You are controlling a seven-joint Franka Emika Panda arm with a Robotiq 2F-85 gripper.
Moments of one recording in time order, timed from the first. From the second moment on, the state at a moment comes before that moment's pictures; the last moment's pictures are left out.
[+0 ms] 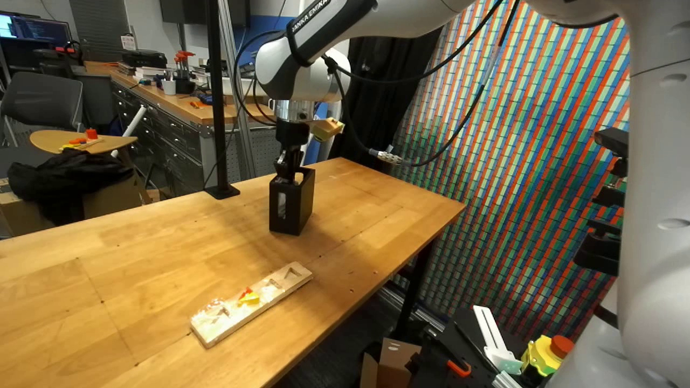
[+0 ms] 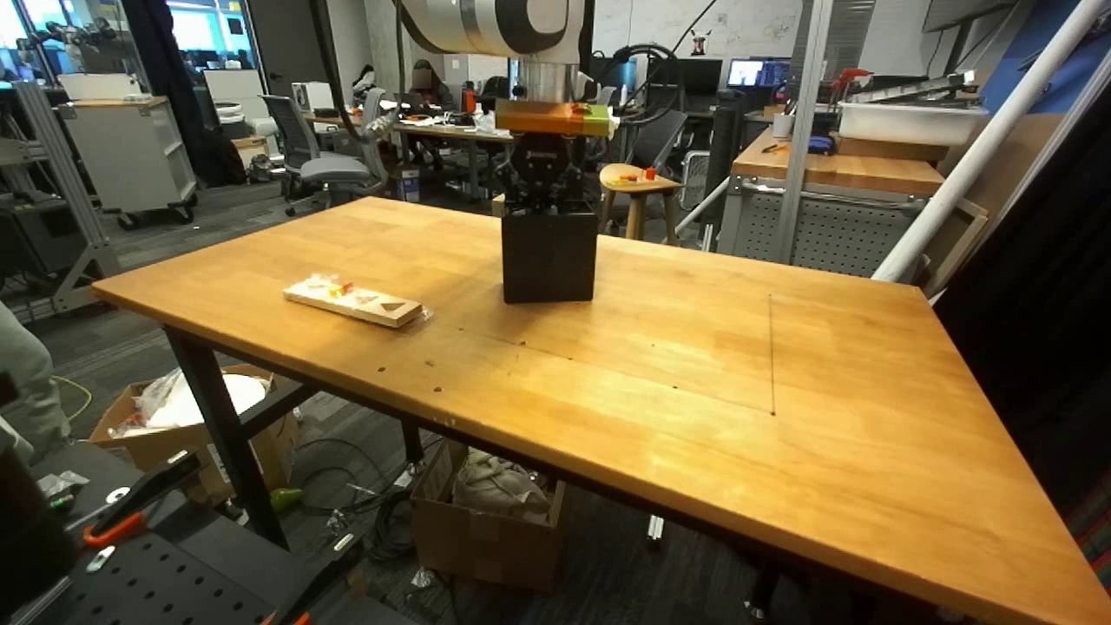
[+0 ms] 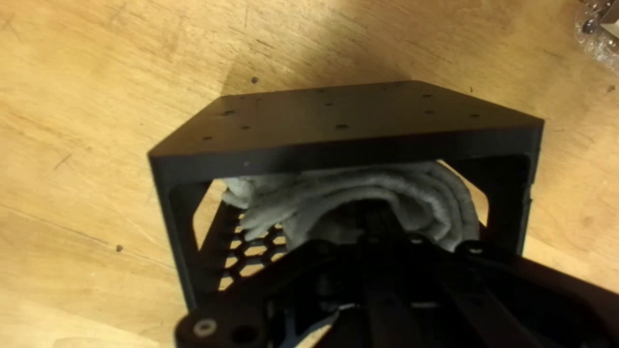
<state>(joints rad) -0.14 0.39 0.04 -1.77 0.02 2.18 -0.63</state>
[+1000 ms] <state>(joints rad) -0.11 0.34 0.03 -1.73 -0.06 2.13 -0.60</state>
